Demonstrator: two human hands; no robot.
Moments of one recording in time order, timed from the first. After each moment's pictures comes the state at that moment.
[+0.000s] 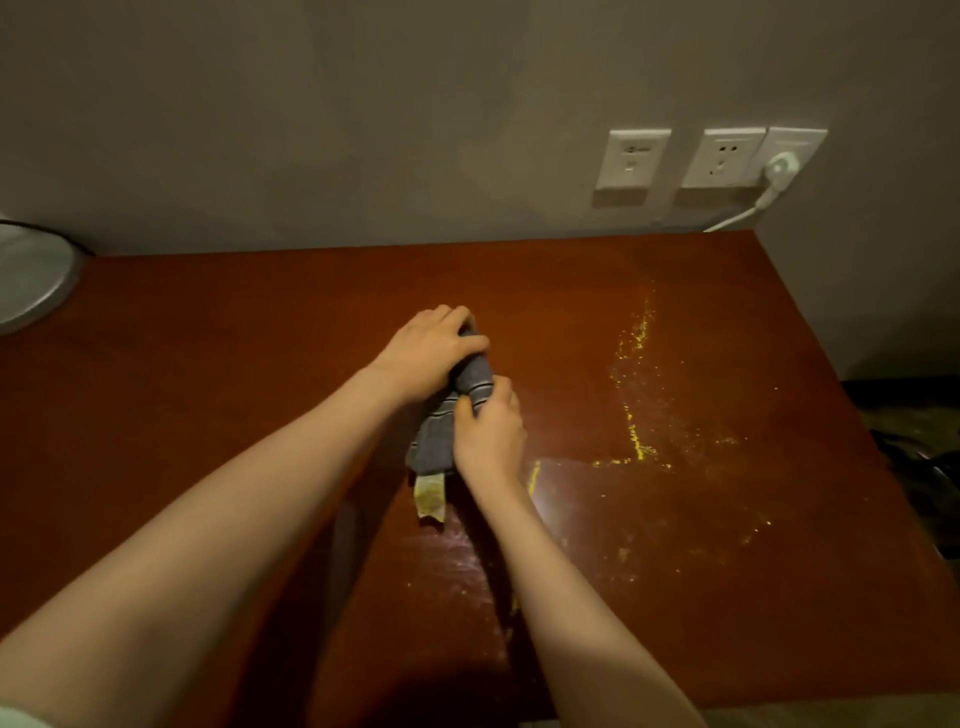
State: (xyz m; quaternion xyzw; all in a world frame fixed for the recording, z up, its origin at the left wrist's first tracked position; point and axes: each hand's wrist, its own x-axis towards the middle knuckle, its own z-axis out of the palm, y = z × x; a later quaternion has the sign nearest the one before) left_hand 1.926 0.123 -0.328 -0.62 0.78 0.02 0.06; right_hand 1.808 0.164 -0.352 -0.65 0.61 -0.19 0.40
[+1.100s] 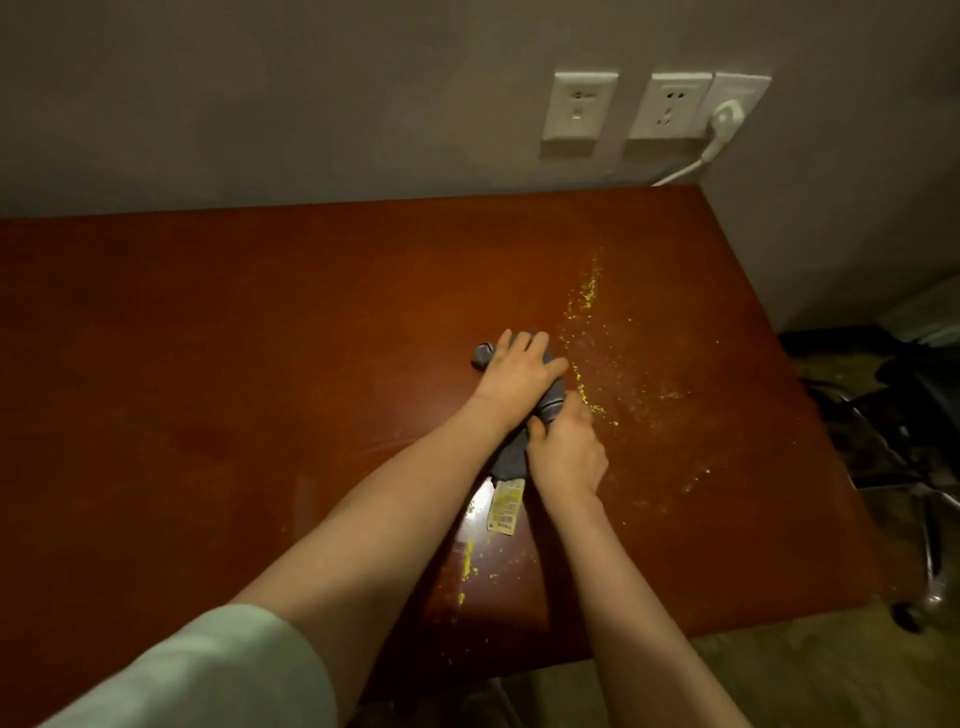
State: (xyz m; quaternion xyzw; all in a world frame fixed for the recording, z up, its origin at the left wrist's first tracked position) left_hand 1.785 0.102 -0.393 -0.61 0.79 0.07 0.05; right_hand 1.696 0.151 -0.392 -0.64 0.72 -0.04 0.25
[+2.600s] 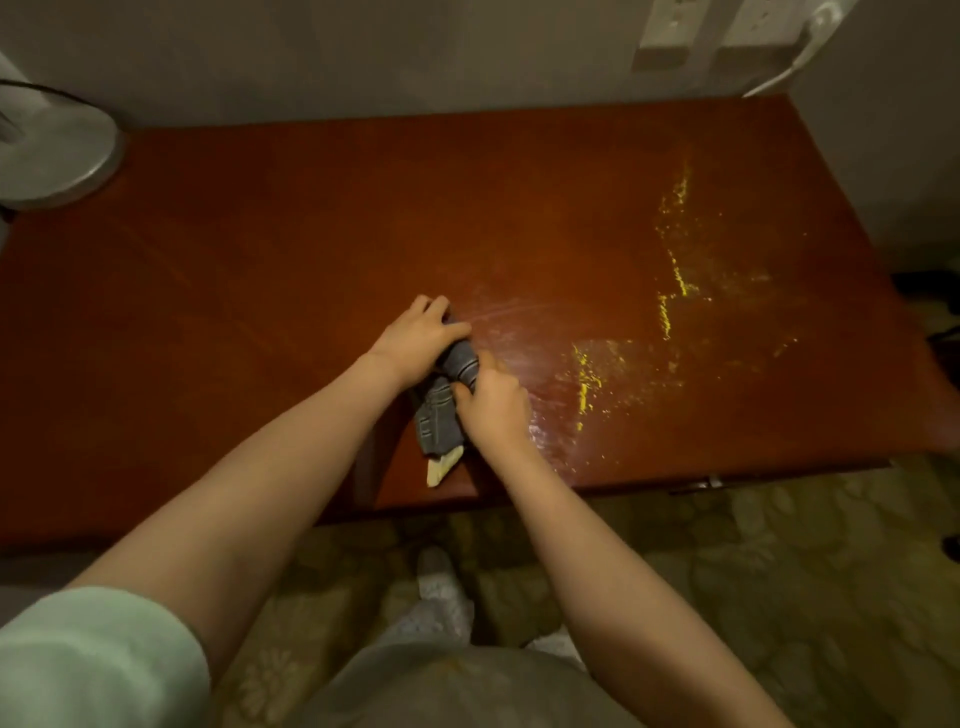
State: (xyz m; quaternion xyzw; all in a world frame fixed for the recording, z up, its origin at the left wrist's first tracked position) left_hand 1.953 0.303 -0.379 -0.65 0.74 0.12 0.11; right_hand 1.825 0.326 -0.393 -0.74 0.58 -0.05 0.33
